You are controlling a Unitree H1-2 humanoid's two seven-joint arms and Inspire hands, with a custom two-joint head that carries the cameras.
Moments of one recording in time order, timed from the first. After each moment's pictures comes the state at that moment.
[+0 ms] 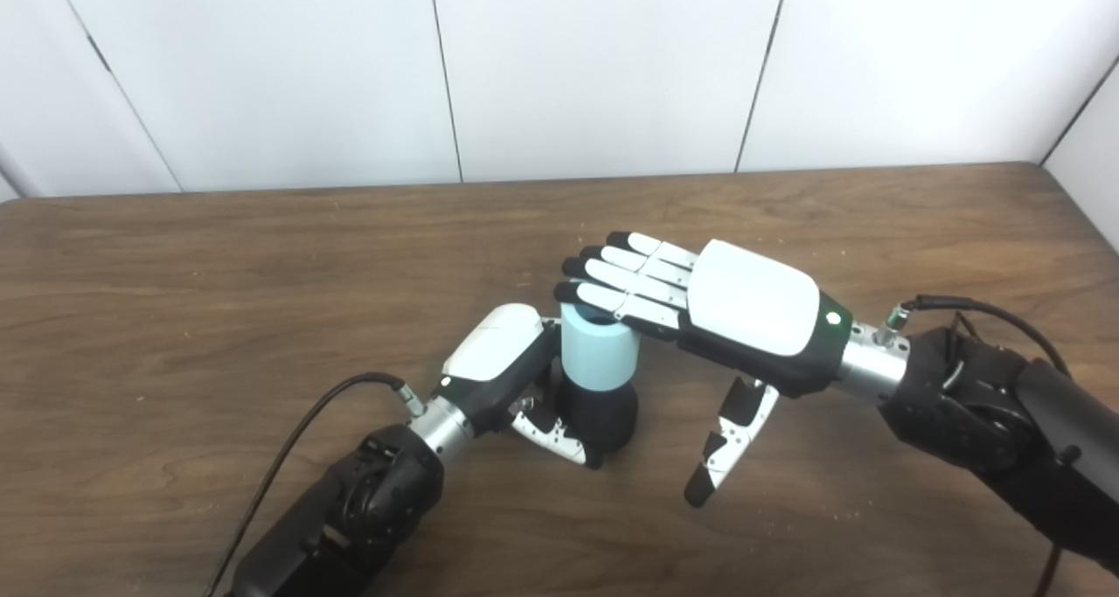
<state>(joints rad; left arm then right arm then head) -0.35 0.16 -0.63 0.03 0.63 0.07 -0.12 -0.38 -0.87 0.51 -0.27 -0.49 -0.46 0.04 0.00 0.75</state>
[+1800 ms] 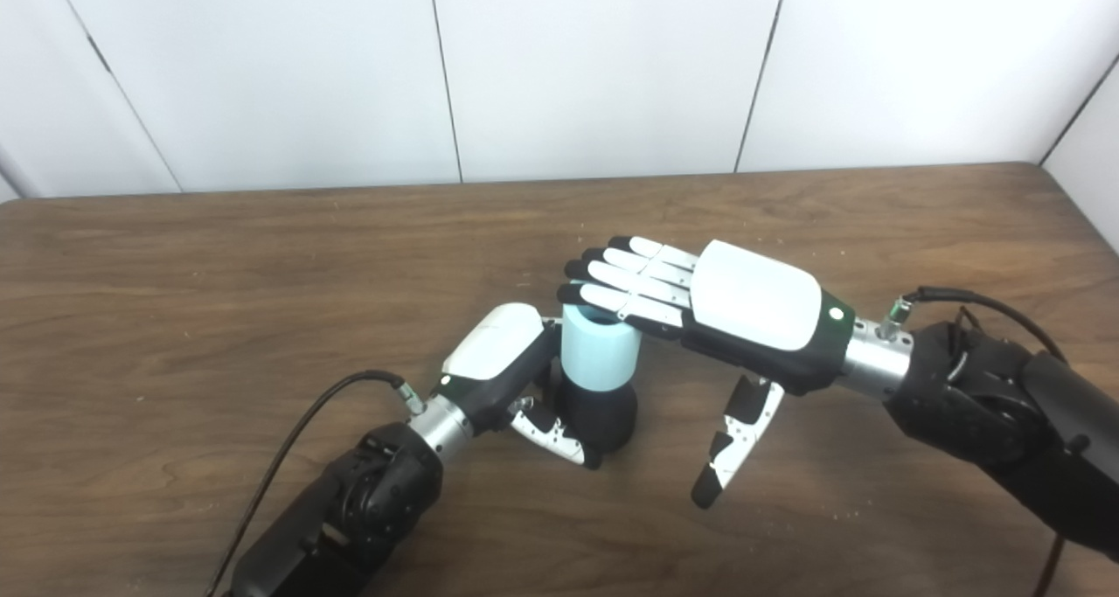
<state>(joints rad) -0.35 0.16 -0.62 0.03 0.63 0.07 -0.13 -0.39 -0.89 0.53 -0.26 -0.42 -0.46 0.08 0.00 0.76</state>
